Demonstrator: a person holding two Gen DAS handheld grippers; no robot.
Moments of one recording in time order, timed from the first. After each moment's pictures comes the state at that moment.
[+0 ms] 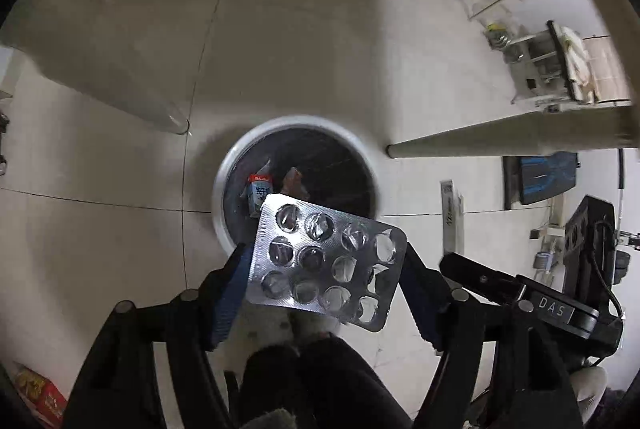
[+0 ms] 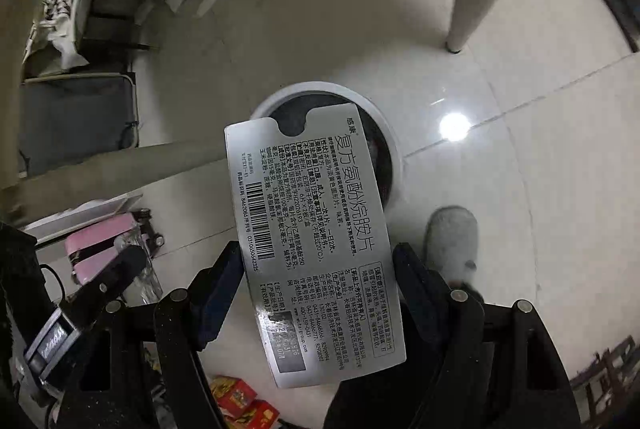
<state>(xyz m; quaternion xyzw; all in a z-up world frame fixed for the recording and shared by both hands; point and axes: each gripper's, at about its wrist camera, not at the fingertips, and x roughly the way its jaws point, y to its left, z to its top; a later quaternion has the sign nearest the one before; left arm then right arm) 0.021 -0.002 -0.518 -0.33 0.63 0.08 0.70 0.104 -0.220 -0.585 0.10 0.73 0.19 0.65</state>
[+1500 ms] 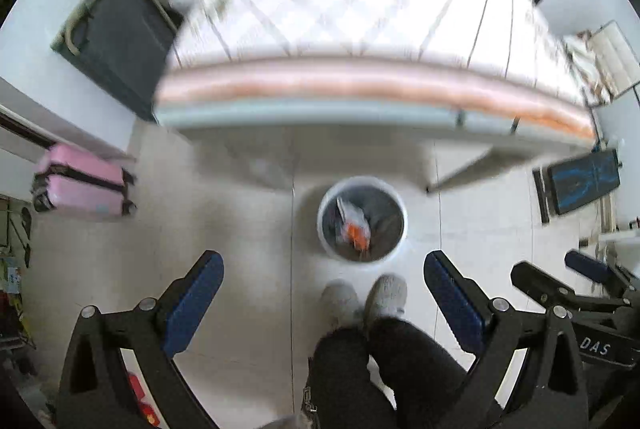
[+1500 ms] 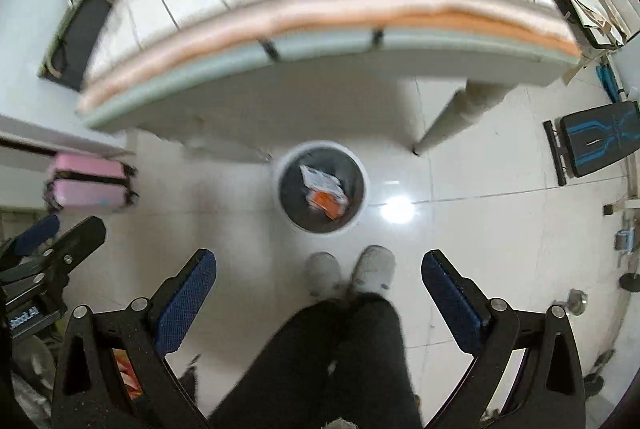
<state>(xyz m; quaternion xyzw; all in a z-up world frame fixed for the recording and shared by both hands) -0.061 -0.020 -0.175 -0.18 0.57 0.21 0.77 0.017 -0.204 -0.222 -0.09 0.62 0.23 0.74</state>
